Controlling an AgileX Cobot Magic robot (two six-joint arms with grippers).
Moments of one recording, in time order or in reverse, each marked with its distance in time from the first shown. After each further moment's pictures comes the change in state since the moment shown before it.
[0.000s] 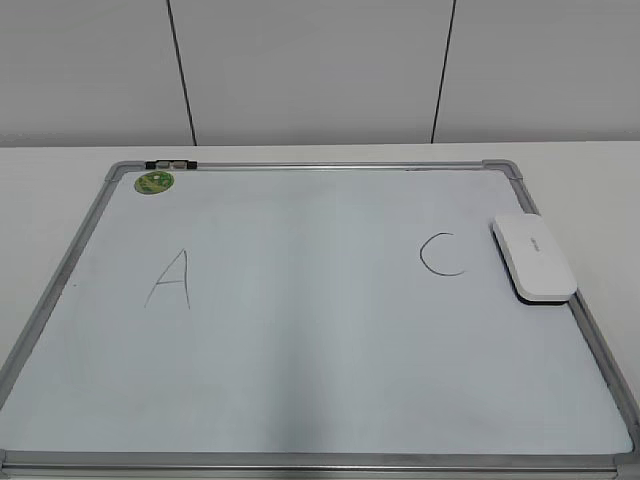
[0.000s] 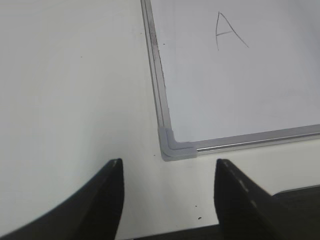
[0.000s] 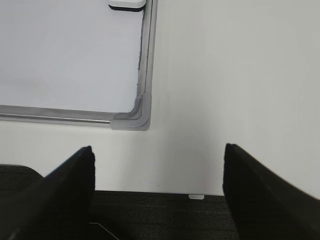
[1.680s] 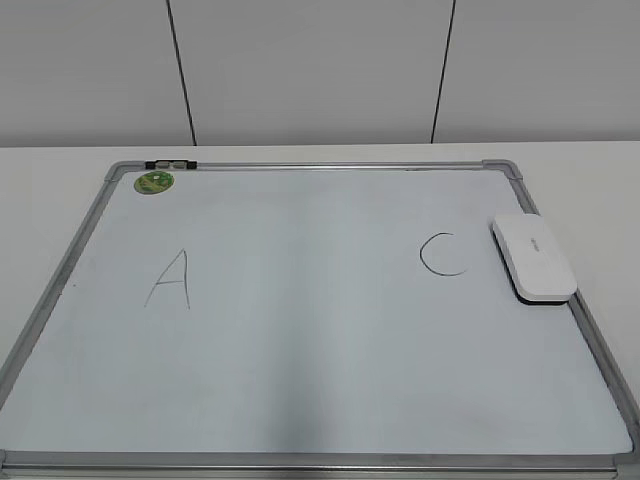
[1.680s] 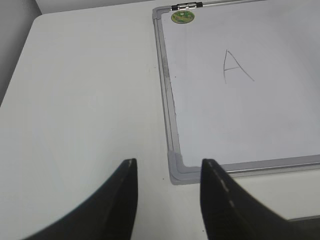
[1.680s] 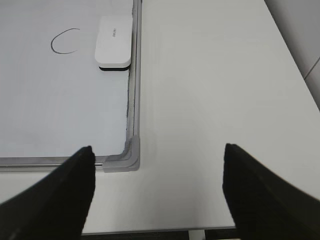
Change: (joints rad) left arm 0.037 -0.155 0.000 0.000 -0.005 0.000; right arm -0.073 -0.255 0.000 0.000 0.000 0.002
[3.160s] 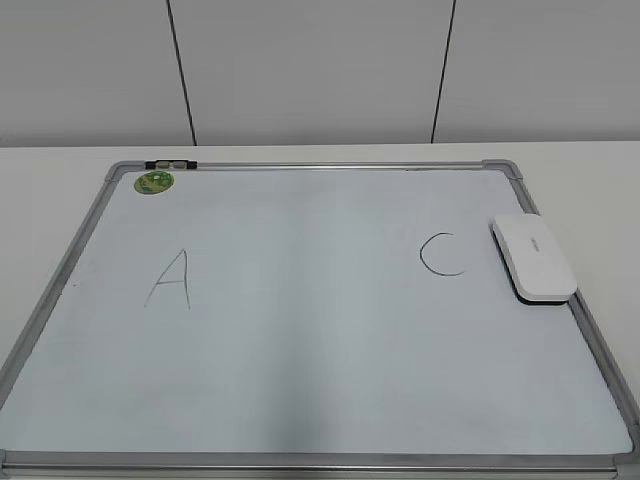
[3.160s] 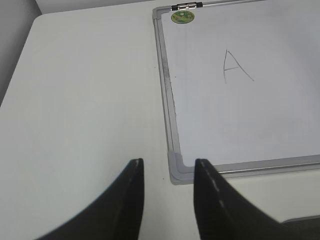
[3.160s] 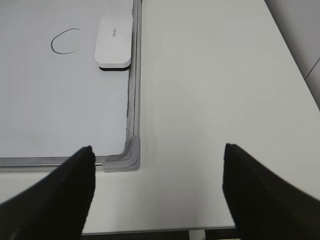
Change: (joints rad) left arm 0.000 0.000 0.000 0.000 0.000 0.000; right arm 0.000 0.000 0.000 0.000 0.000 0.002
